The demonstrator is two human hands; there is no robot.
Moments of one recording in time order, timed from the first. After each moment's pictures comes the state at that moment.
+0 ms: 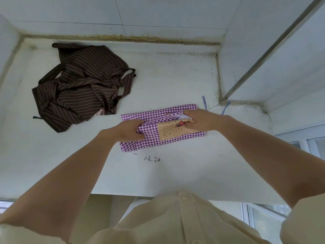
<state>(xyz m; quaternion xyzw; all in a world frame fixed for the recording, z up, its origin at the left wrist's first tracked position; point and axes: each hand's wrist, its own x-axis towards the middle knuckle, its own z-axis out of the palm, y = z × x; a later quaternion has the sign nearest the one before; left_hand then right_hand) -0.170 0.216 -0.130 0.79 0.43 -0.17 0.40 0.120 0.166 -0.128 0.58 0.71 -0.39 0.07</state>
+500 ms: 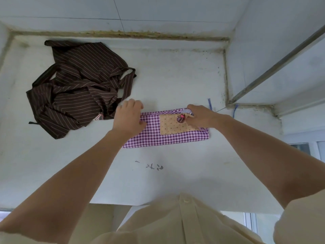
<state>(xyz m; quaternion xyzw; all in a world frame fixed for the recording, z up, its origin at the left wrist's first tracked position) -0.152 0.249 -0.143 0.84 0.52 -0.04 0.13 0.119 0.203 -0.146 0.66 0.59 -0.46 0.02</state>
